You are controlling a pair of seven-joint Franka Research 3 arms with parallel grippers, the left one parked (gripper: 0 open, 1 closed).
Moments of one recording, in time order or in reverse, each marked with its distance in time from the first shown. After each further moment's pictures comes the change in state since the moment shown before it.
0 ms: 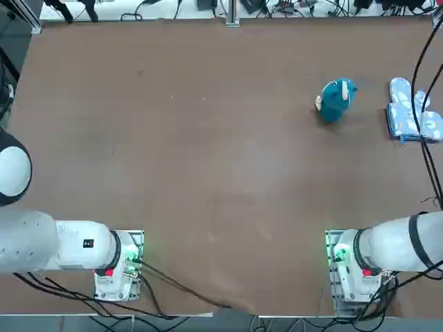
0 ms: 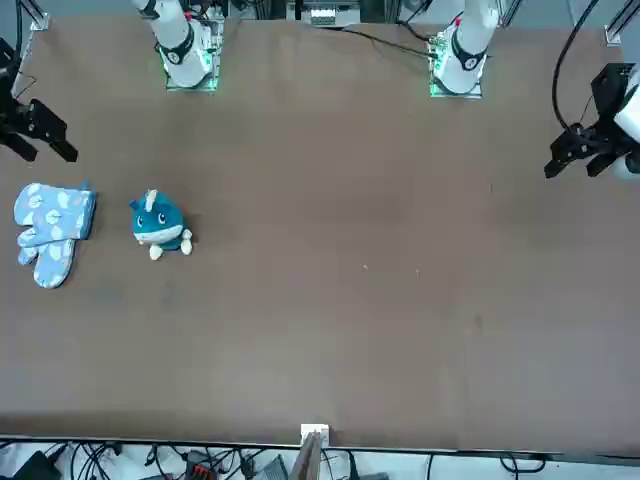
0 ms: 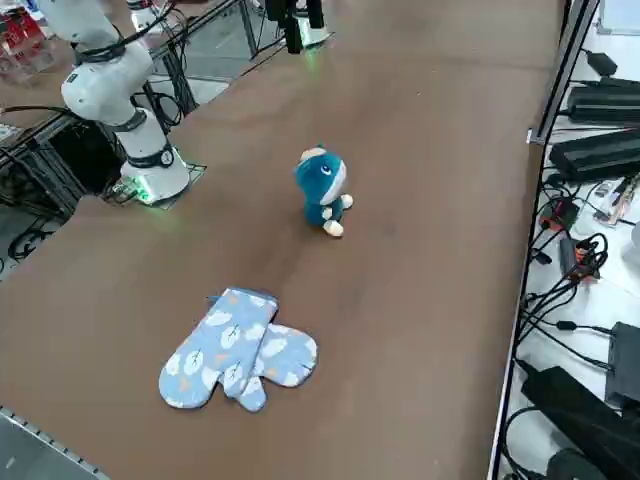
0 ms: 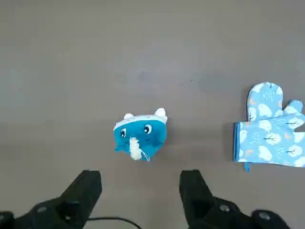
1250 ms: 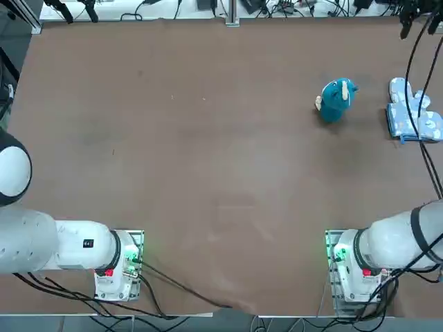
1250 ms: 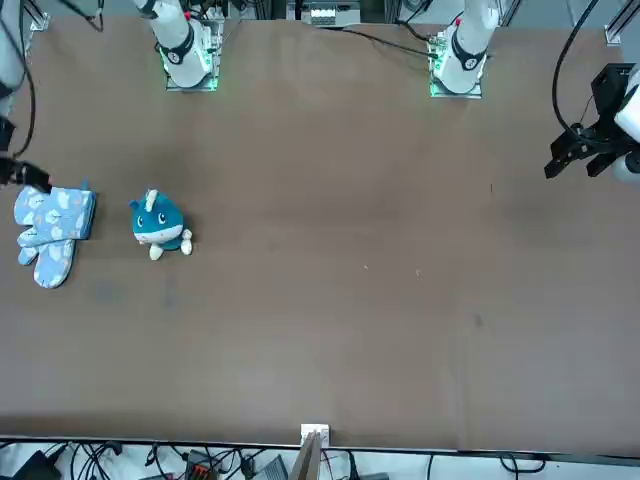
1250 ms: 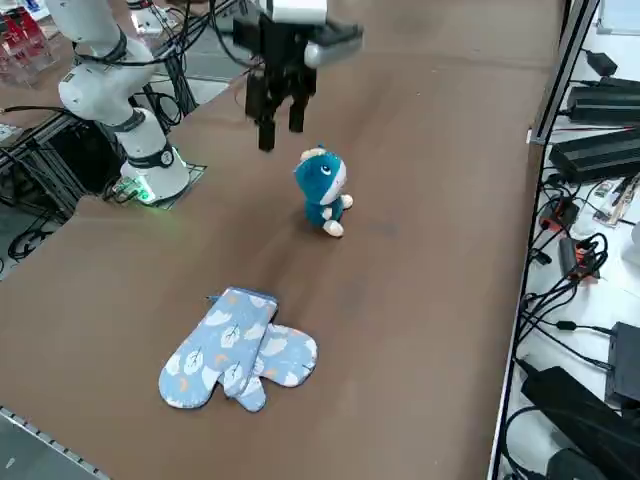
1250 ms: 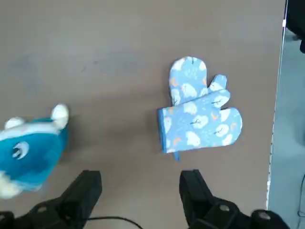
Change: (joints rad) arm -0.153 0.194 -0.016 -0.080 -0.261 0.144 0.000
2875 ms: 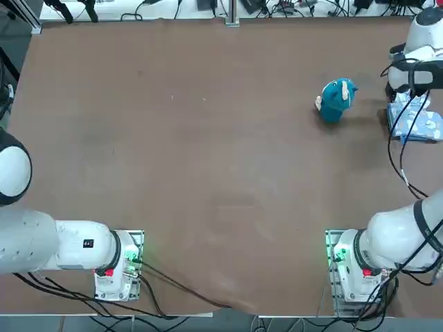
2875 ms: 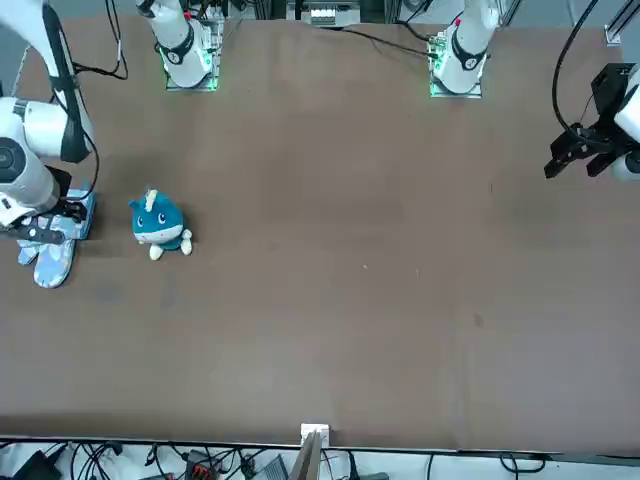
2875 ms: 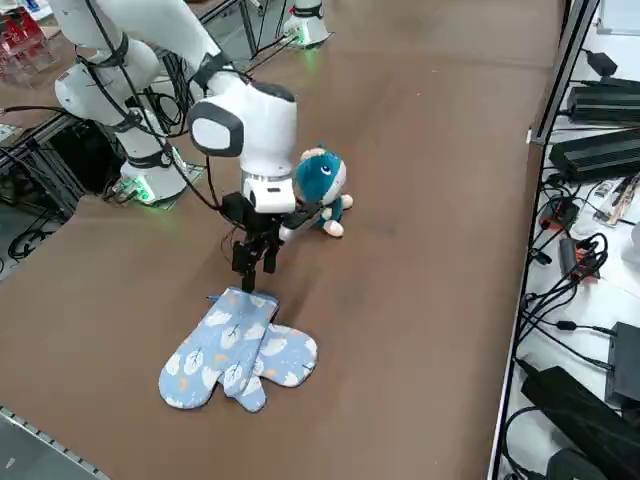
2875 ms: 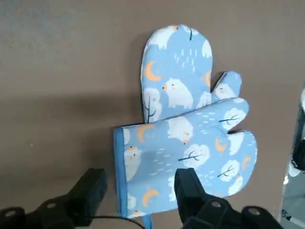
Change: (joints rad) arm -0.159 0.144 -0.002 -0.479 -0.346 0.688 0.137
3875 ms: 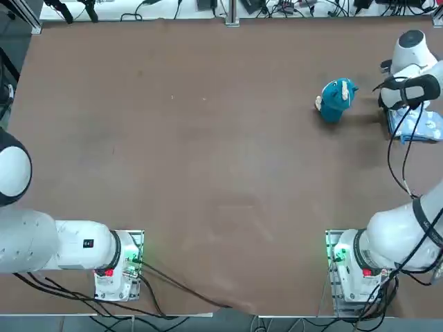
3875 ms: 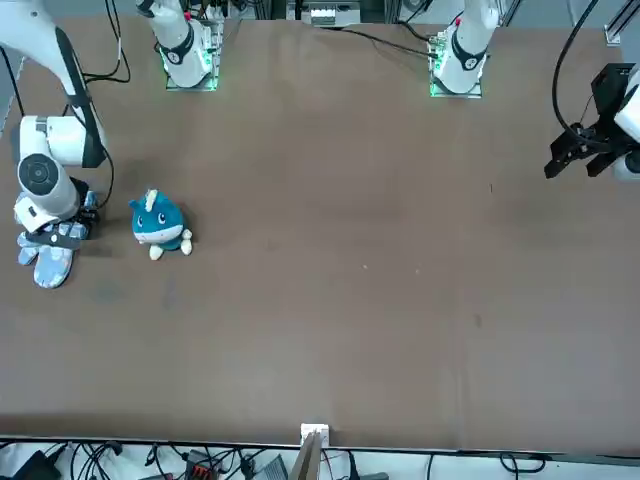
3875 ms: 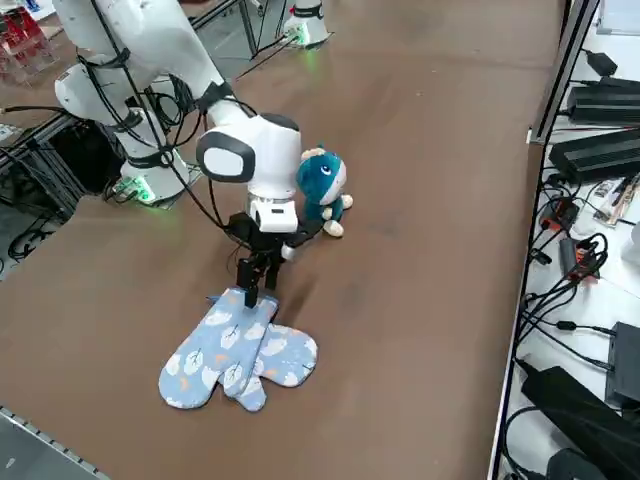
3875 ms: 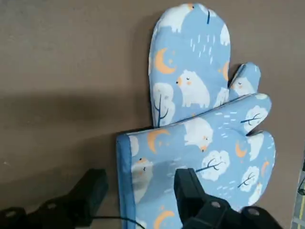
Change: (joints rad) arm -0.012 0.095 0.002 -0.023 -0.165 0.084 0.189
